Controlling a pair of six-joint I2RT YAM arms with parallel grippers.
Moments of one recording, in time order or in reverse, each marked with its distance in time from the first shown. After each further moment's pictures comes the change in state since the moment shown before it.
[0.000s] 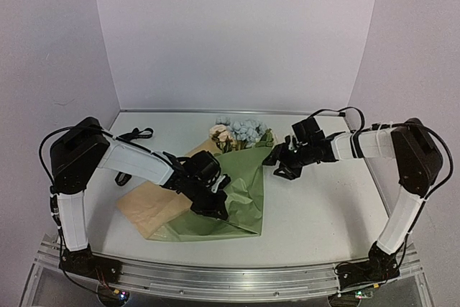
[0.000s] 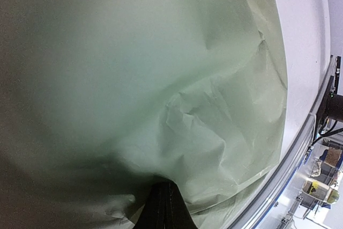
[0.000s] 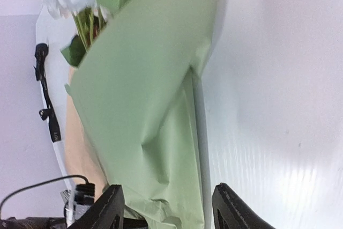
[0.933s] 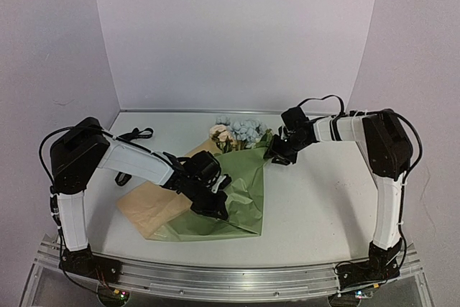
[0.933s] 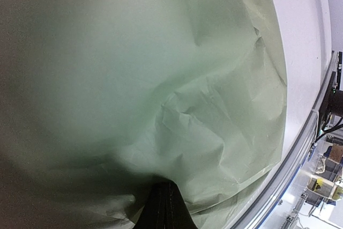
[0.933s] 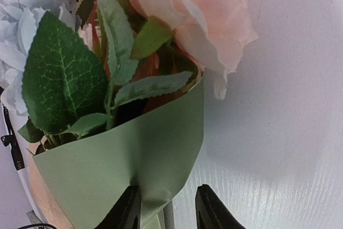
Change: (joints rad) left arm 0.000 0.000 0.000 0.001 -0.009 0.029; right arm -0.072 0.299 0.395 -0.230 0.088 -0.204
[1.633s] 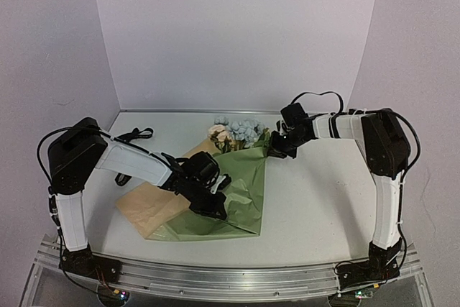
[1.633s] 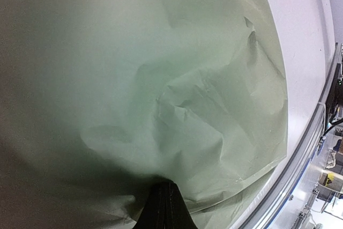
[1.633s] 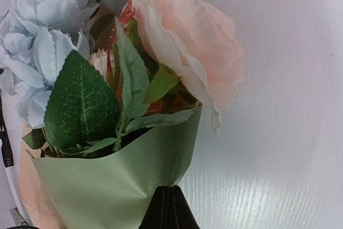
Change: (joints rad) left arm 0.000 -0.019 -0.026 0.004 -0.026 0.059; right arm -0.013 0.028 0.062 -0.010 0.038 -0.122
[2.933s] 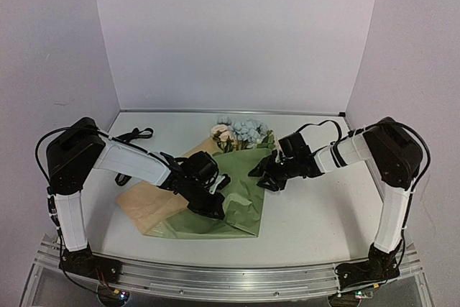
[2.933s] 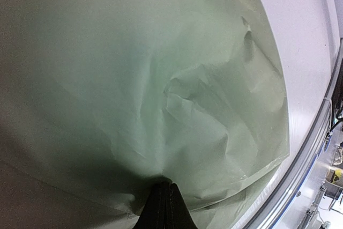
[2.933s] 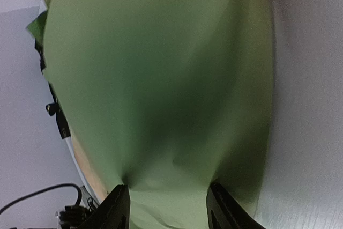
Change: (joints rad) left arm 0.002 -0.010 -0.001 -0.020 -0.018 0.038; right arm 0.144 -0.166 -0.485 0.485 -0.195 0.493
